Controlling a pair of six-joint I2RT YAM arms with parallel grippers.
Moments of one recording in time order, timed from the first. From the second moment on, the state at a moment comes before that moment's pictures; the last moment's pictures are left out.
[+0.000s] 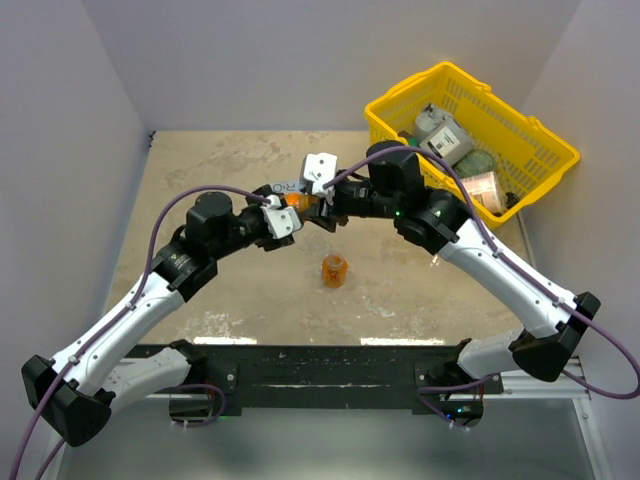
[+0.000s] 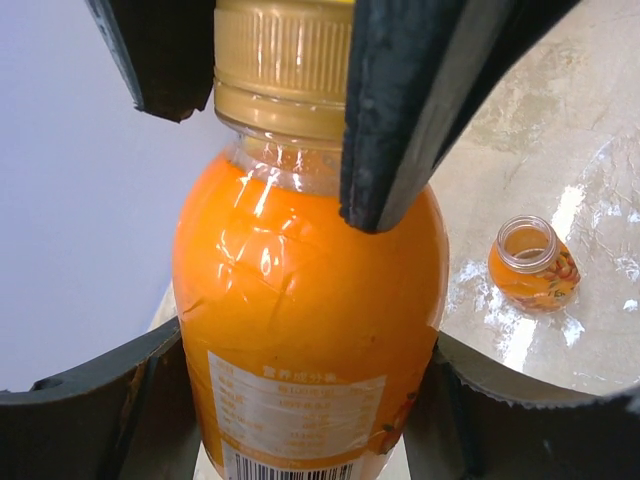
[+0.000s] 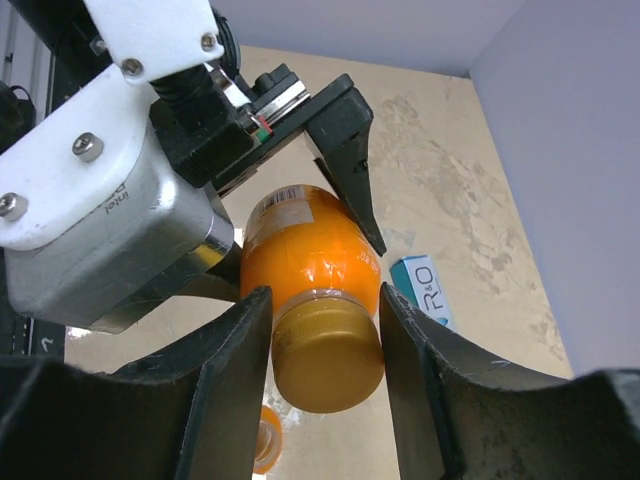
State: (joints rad) left arm -0.60 0.99 0.95 -0.20 0.26 0.65; right arm 0.83 1.38 1.57 -0.49 -0.42 -0.49
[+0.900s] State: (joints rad) left arm -0.58 0.98 0.95 -0.08 0.17 0.52; right arm 0.66 1.43 1.62 -0.51 -0.67 -0.13
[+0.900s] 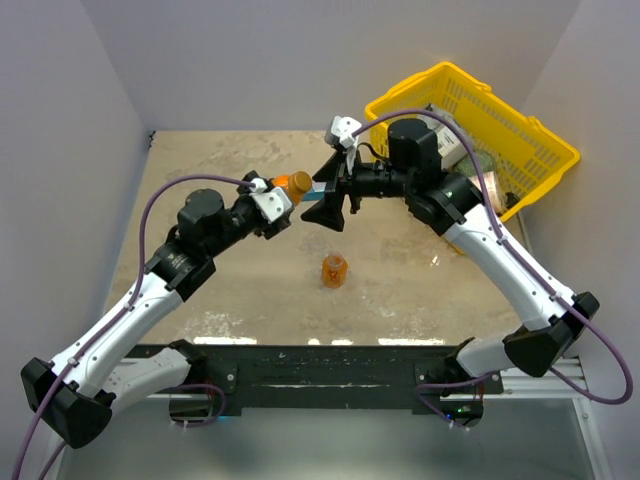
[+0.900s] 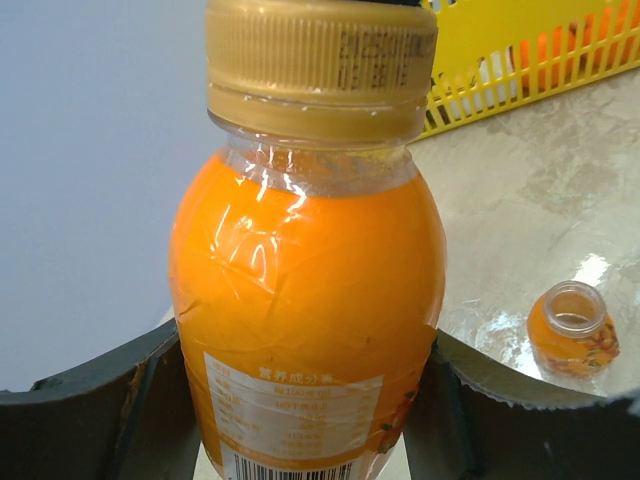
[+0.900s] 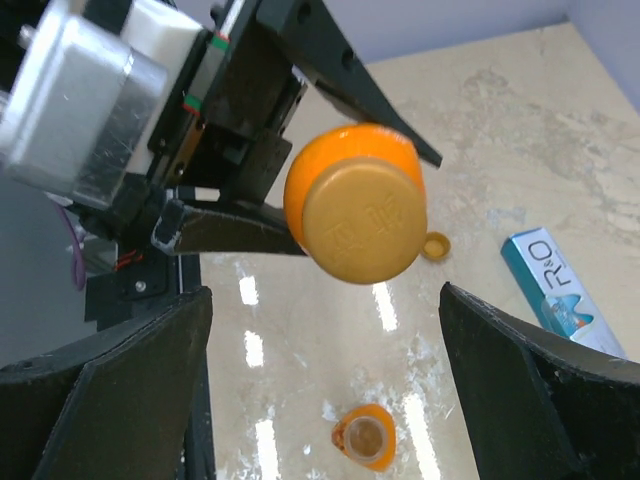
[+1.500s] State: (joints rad) left arm -0.58 0.98 0.95 -0.08 0.27 0.47; right arm 0.66 1.44 1.61 -0.30 -0.67 0.05
